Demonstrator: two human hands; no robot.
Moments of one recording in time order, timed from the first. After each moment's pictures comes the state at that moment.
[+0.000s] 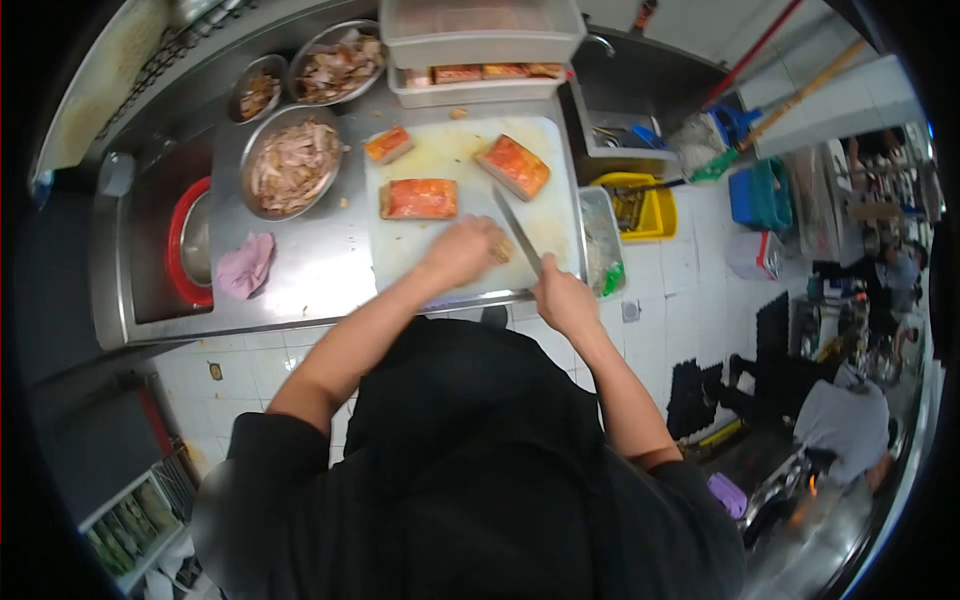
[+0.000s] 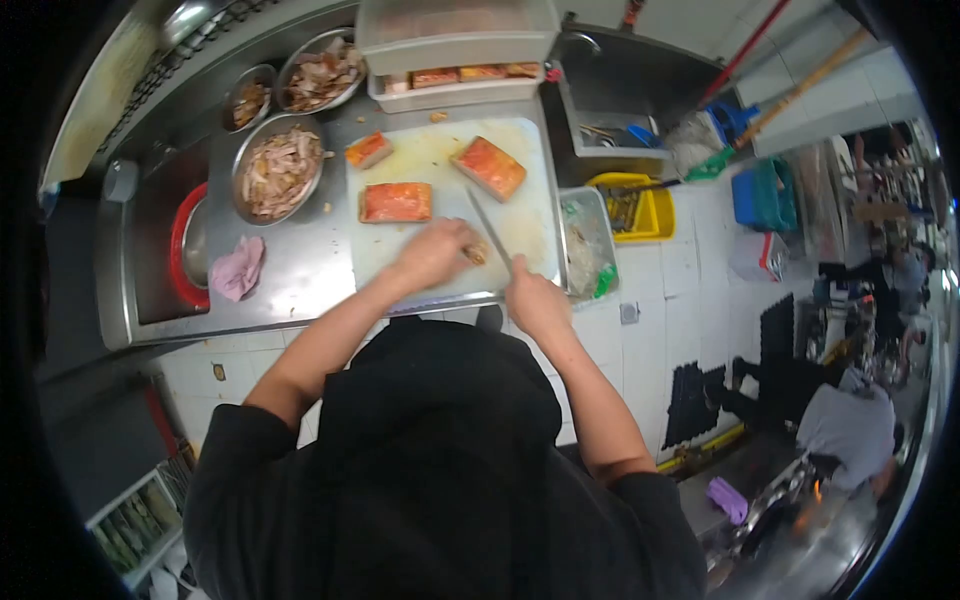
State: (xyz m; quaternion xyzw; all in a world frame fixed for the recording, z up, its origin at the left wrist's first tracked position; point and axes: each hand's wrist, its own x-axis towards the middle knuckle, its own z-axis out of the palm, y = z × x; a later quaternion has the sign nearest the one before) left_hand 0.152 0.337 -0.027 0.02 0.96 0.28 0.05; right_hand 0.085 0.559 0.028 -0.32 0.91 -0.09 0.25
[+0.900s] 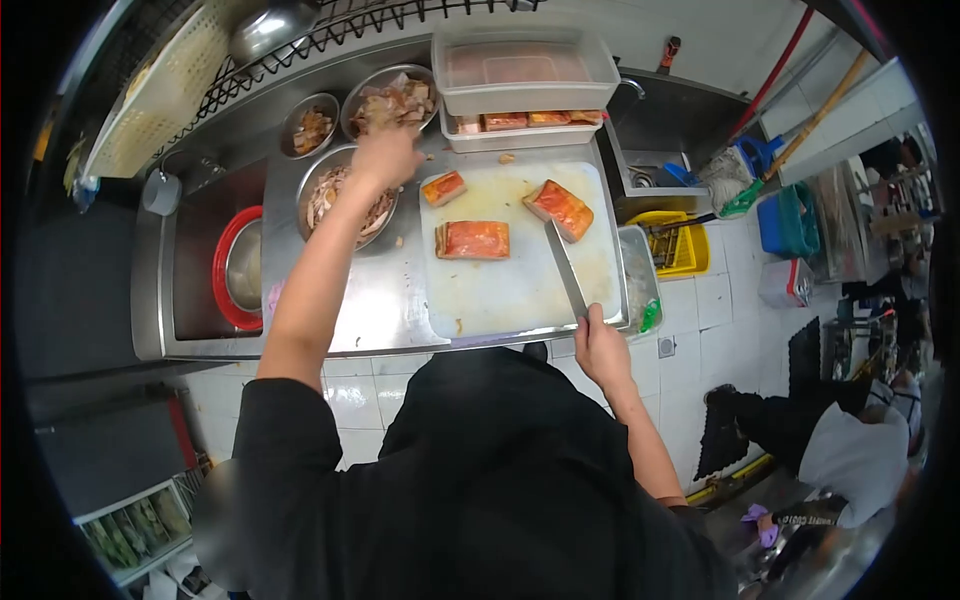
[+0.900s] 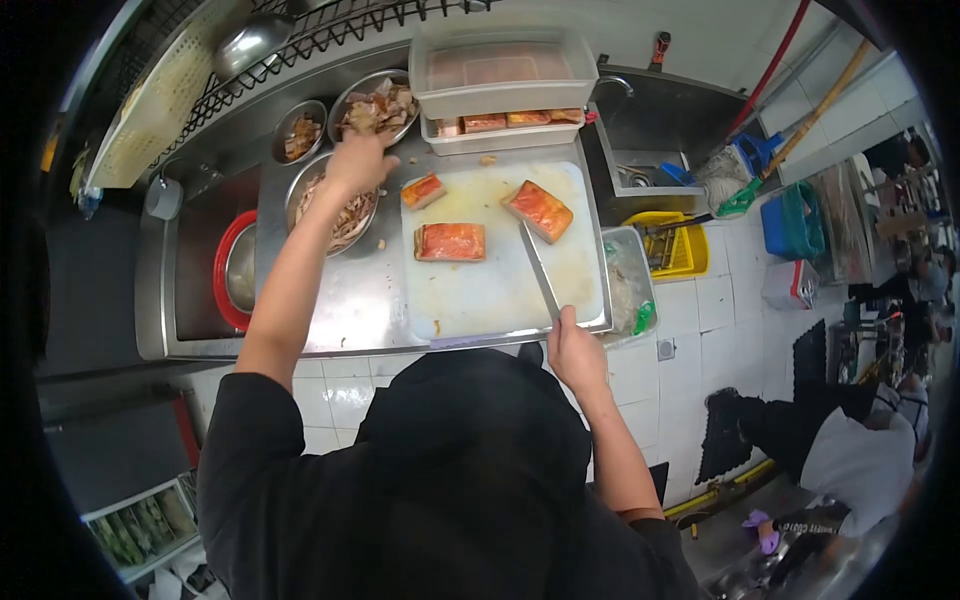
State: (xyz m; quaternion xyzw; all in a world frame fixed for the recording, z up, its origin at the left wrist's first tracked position) left_hand 0.112 0.101 0.095 -0.20 0.98 0.10 -0.02; right_hand 0.121 0.558 0.032 -0.26 0.92 -0.18 0.21
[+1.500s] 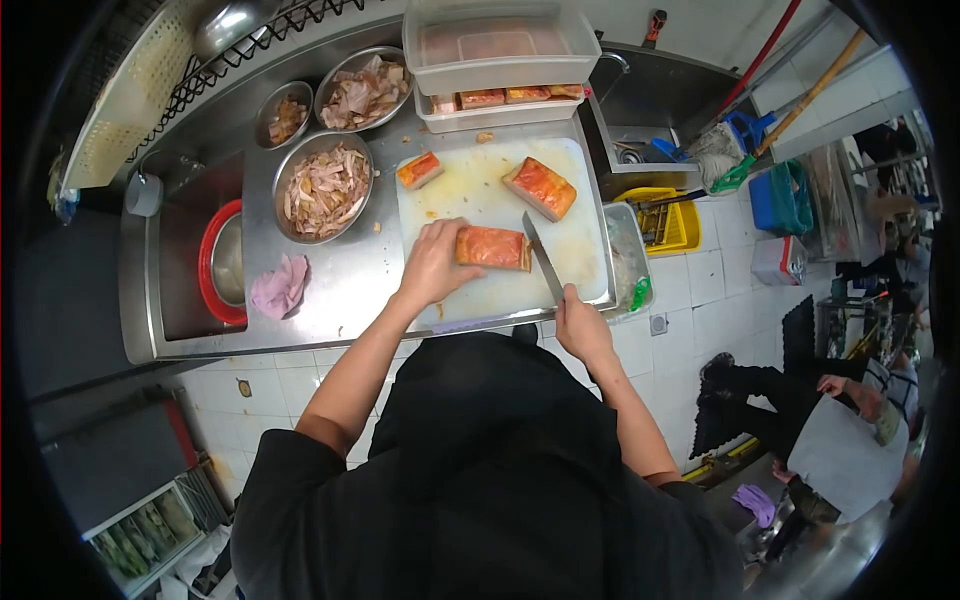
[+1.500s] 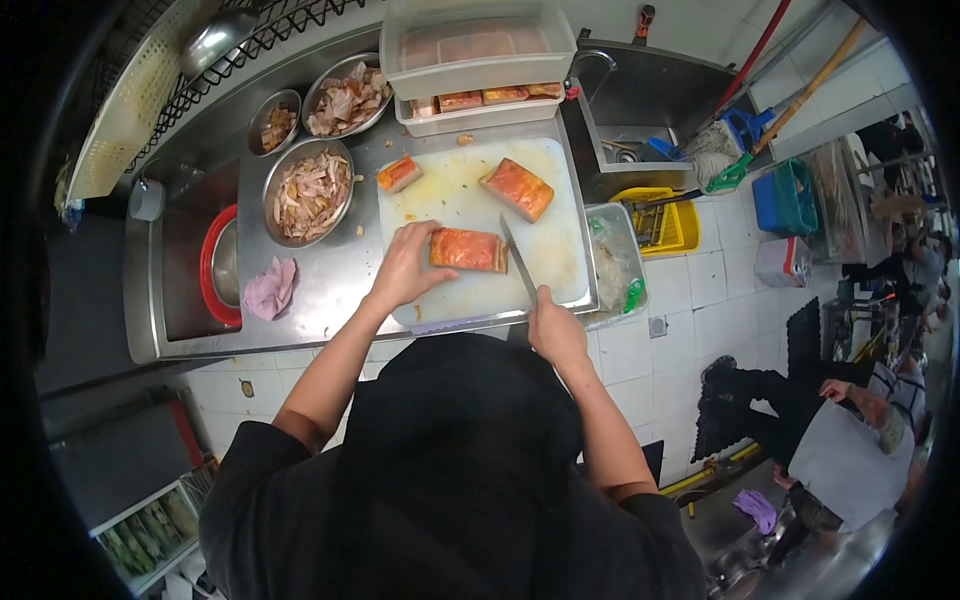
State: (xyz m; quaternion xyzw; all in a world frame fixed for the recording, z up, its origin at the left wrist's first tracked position) left_hand 0.205 0.273 0.002 -0.19 0.94 0.29 -0.04; right_hand 0.113 0.558 0.006 -0.27 0.91 -0.17 0.27
